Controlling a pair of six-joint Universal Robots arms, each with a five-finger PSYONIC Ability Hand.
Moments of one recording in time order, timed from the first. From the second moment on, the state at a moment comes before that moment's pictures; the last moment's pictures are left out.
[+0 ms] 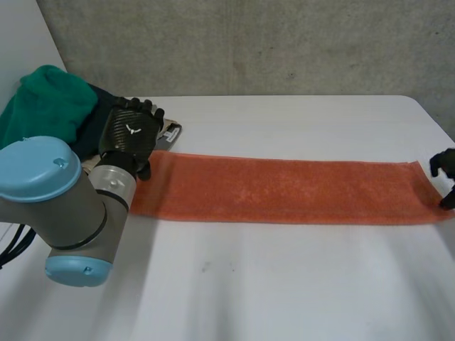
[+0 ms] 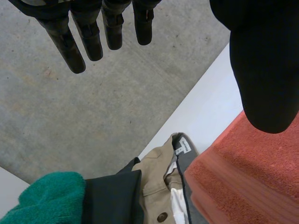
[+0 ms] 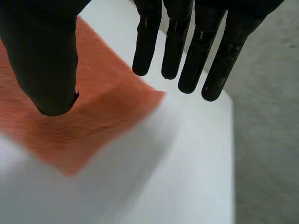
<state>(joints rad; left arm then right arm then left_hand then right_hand) 4.23 -1.95 -1.61 3.59 -1.70 3.71 1.26 -1.03 1.50 -0.07 1.03 2.45 0.20 0.21 0.21 0.21 0.05 0.58 0.62 0.62 0.62 0.45</state>
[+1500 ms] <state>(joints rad) 4.19 -1.93 -1.61 3.61 -1.70 3.69 2.17 -0.93 1.38 -0.31 1.15 2.40 0.20 0.21 0.21 0.21 0.05 0.21 0.22 0.21 0.24 0.07</state>
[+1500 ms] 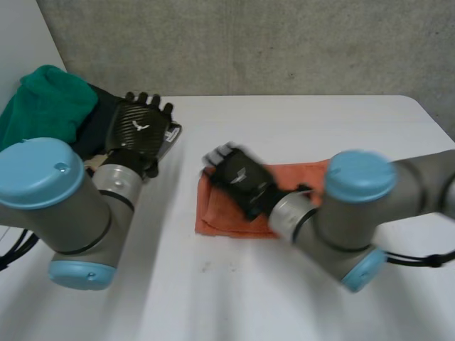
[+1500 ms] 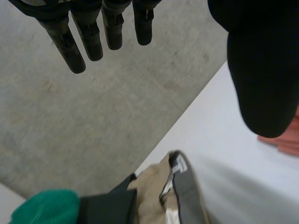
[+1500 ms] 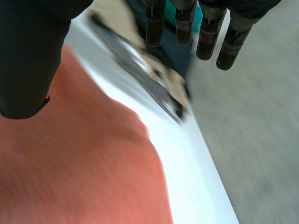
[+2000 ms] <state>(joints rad) 4.02 -2.07 -1.50 3.60 -1.71 3.69 1.65 -1.01 1.65 -0.18 1.27 2.48 0.20 0.21 0.21 0.21 0.05 0.86 1.18 1.18 1.18 0.93</state>
